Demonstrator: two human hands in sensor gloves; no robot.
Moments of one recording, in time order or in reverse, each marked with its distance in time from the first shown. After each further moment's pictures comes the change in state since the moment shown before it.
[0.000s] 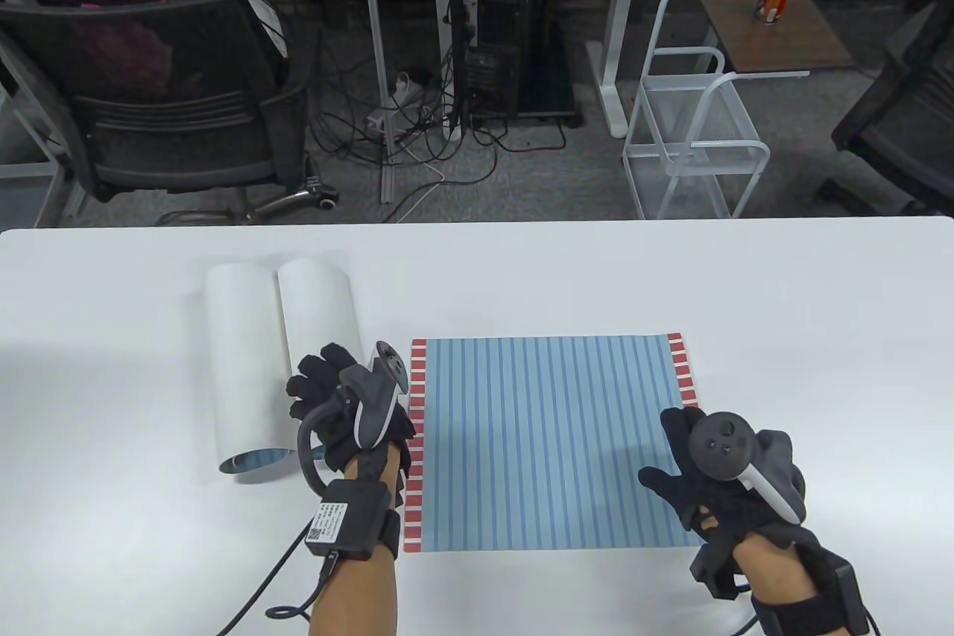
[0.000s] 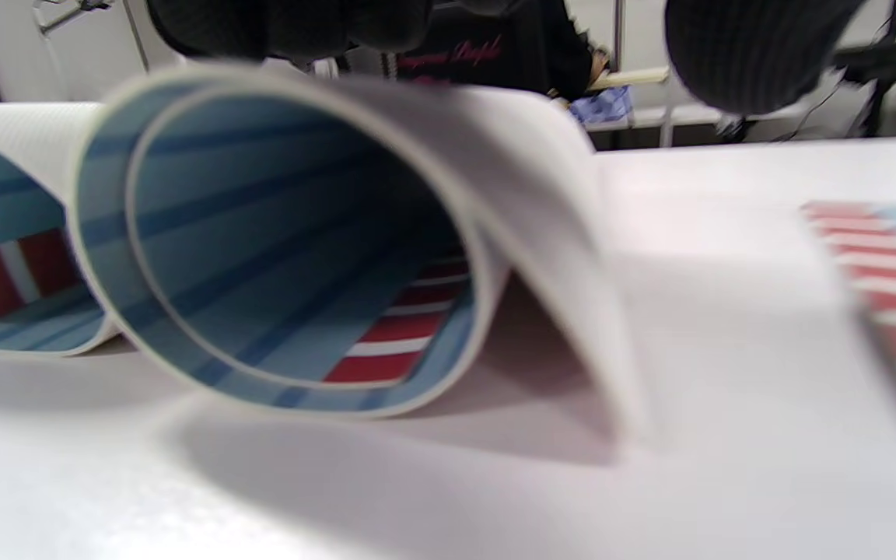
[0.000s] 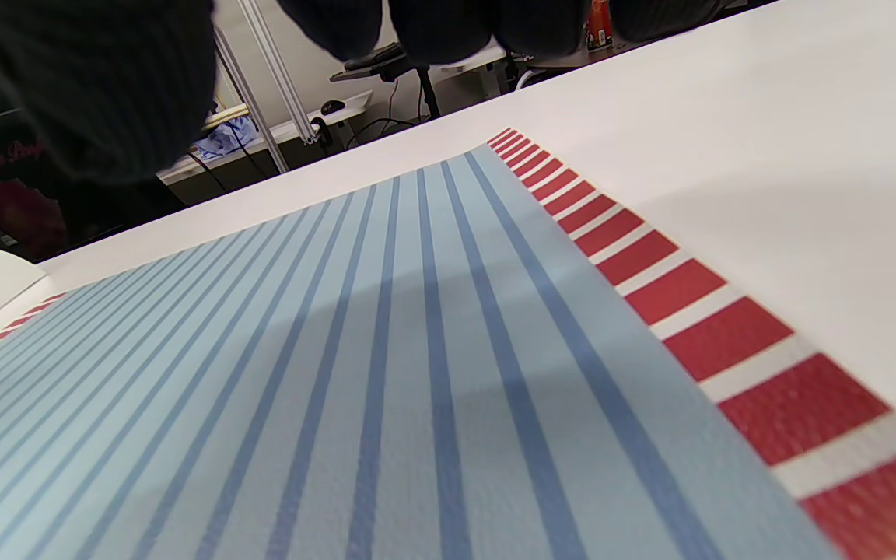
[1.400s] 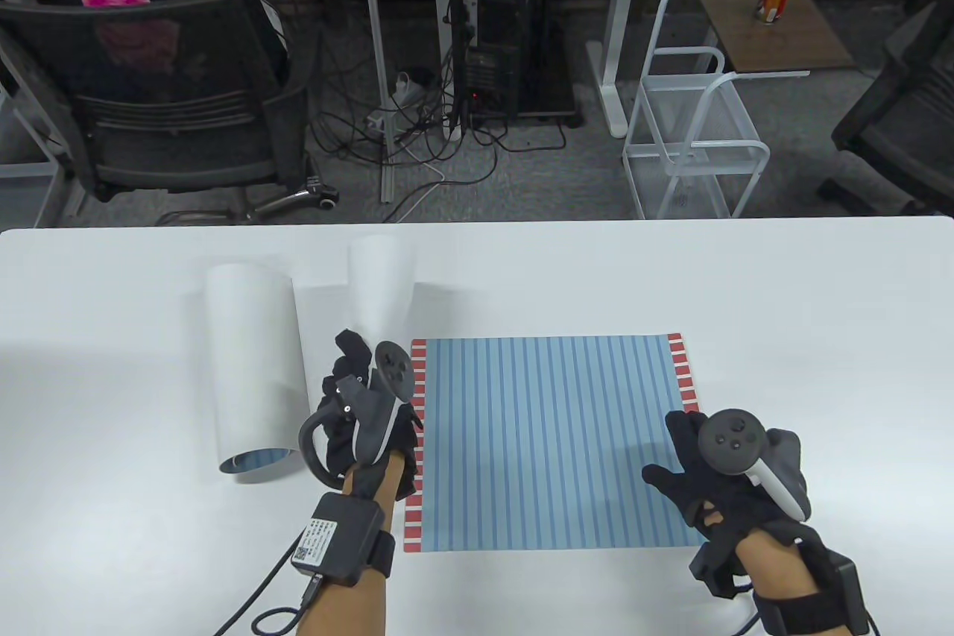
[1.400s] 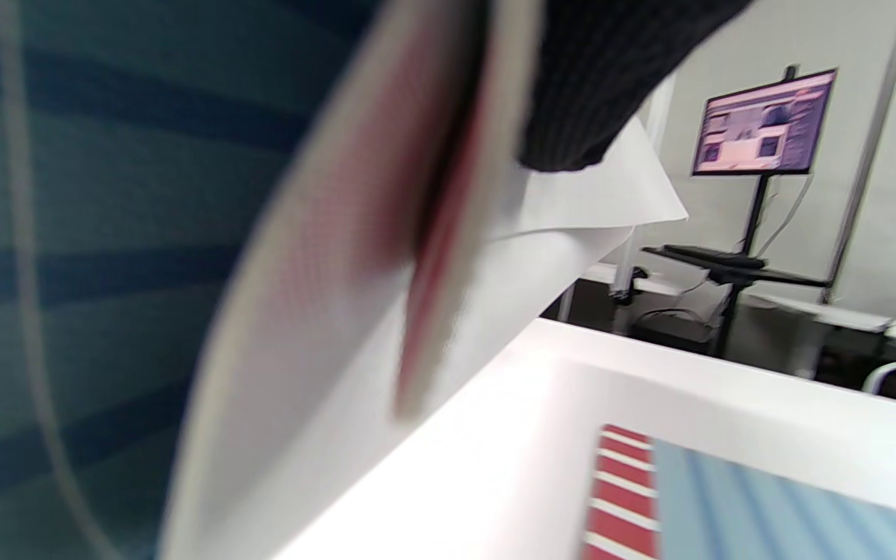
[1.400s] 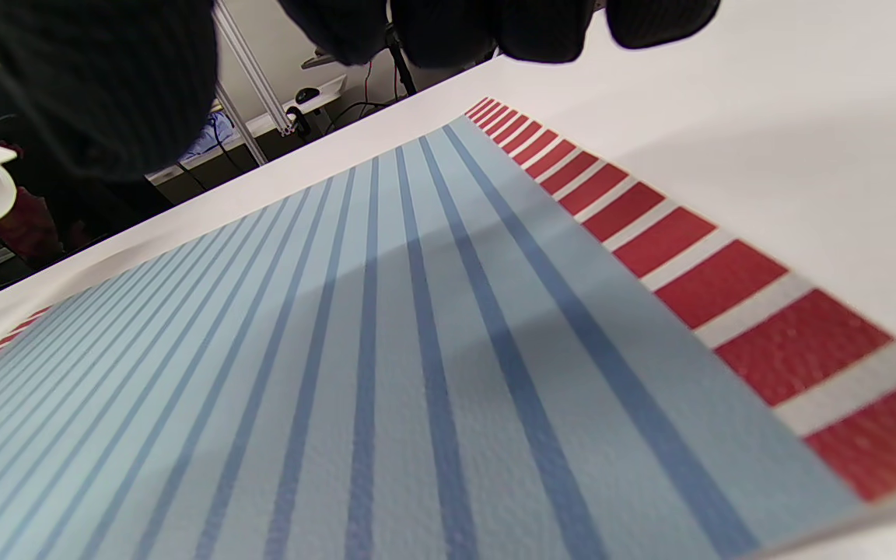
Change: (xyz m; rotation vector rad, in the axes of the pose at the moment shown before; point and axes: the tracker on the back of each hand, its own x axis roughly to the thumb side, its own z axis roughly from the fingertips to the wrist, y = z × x) left_hand -0.009 0.046 0.053 0.235 -0.206 0.336; right_hand -0.007 0.000 -0.002 0.044 0.036 -0.076
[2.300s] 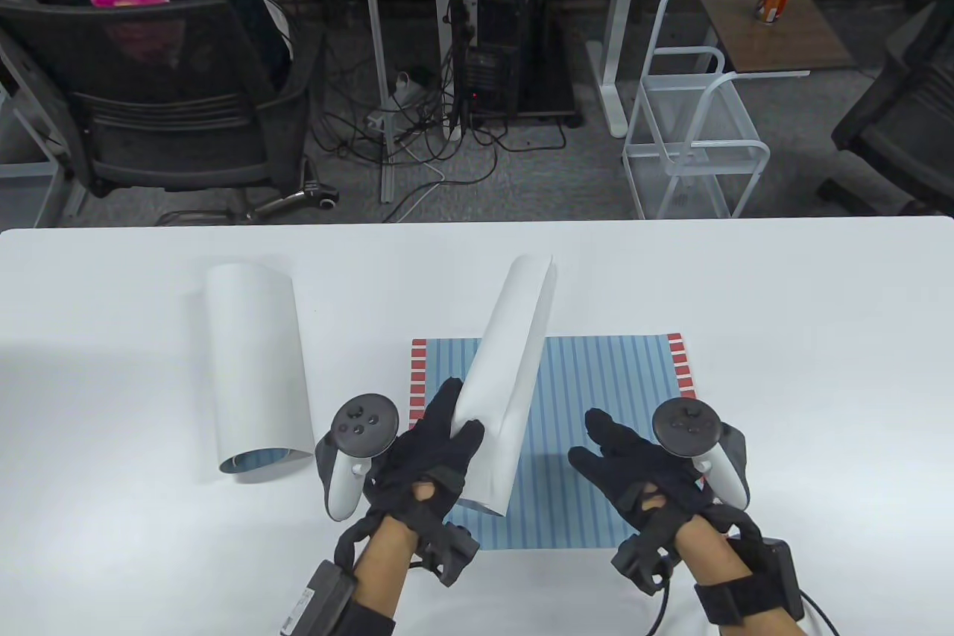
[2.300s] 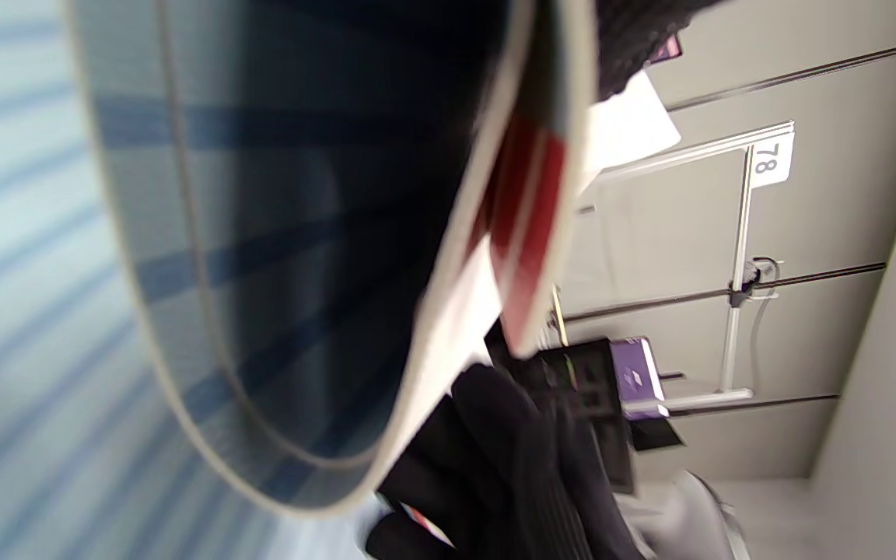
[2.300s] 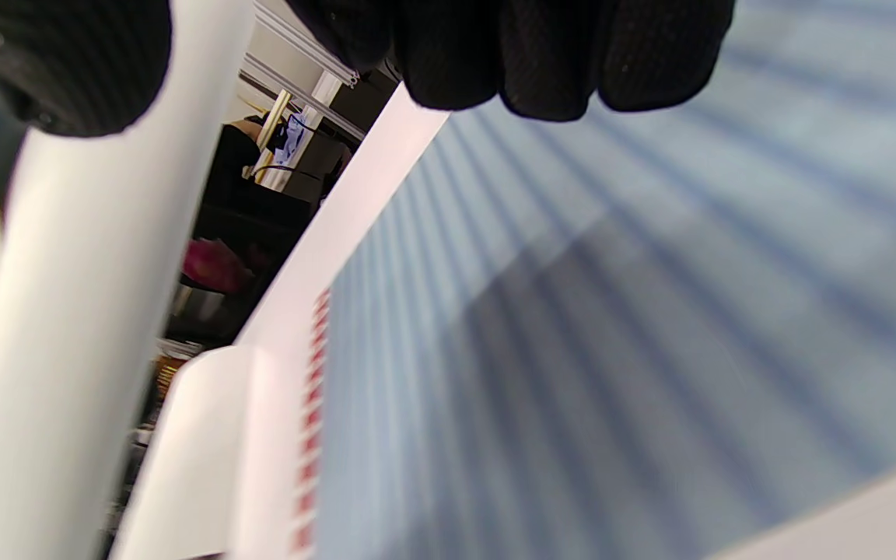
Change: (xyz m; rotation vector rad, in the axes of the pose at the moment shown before) left_hand -0.001 -0.028 0.055 -0.843 -0.380 1.052; right_hand 0.076 0.031 -0.005 0.268 -0.132 -0.595
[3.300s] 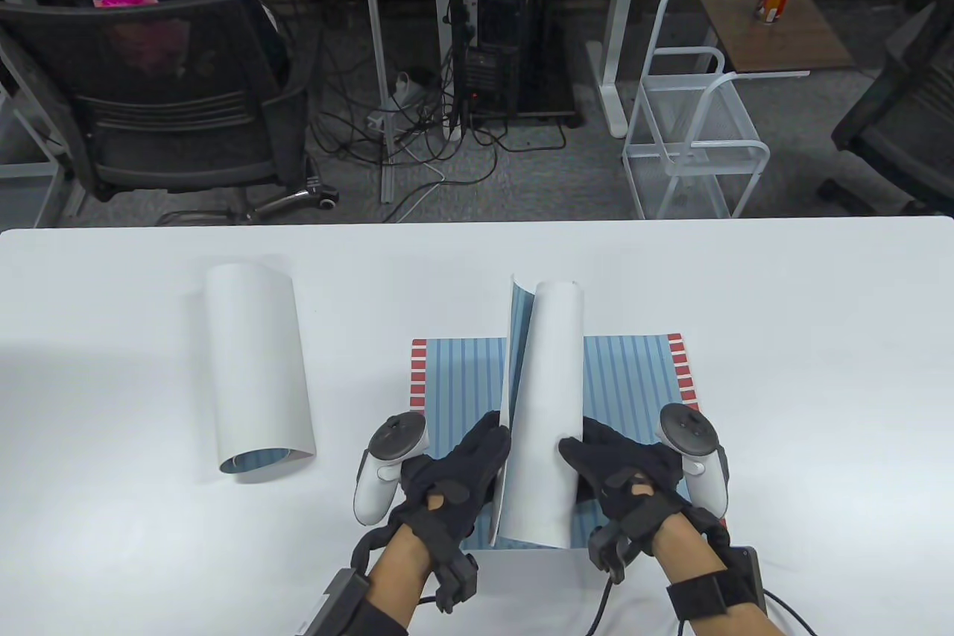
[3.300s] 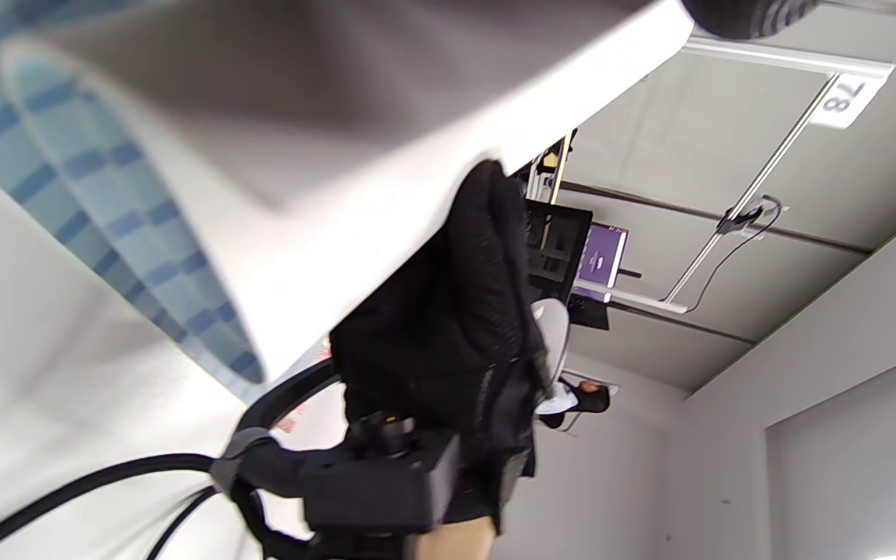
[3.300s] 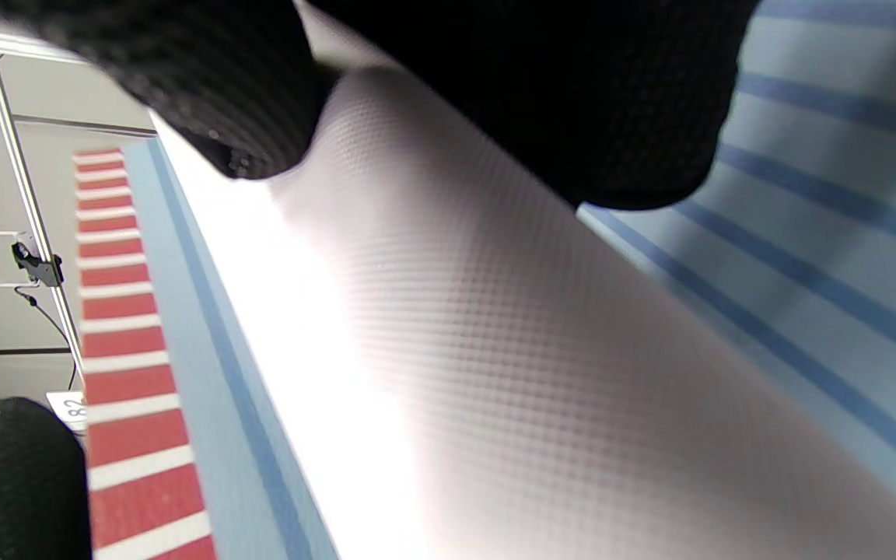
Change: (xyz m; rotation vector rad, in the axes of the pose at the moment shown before) left_hand -0.025 -0.035 -0.012 -0.357 0.046 0.314; right_hand -0.015 0.011 -0.010 0.038 -0.040 -0.344
